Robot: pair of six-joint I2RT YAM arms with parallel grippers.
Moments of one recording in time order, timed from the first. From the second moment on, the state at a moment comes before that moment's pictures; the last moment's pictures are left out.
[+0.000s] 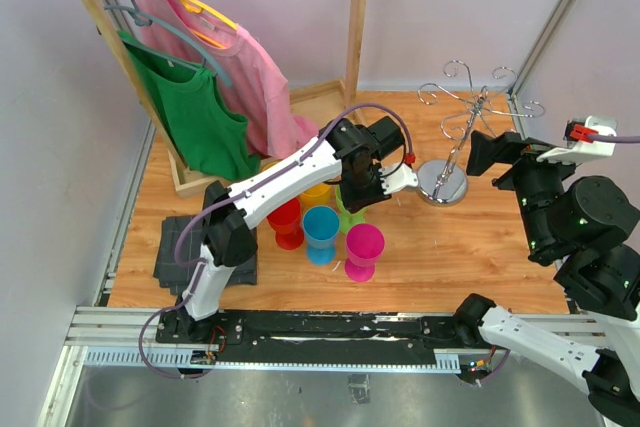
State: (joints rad) left arm -0.96 2.09 2.16 -1.36 0.13 0.46; right arm 0.81 0.70 1.36 -0.58 0.81 0.15
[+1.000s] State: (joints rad) left arm -0.86 1.81 2.36 -1.27 0.10 0.41; right arm 0.81 0.82 1.48 -0.56 0.86 0.06
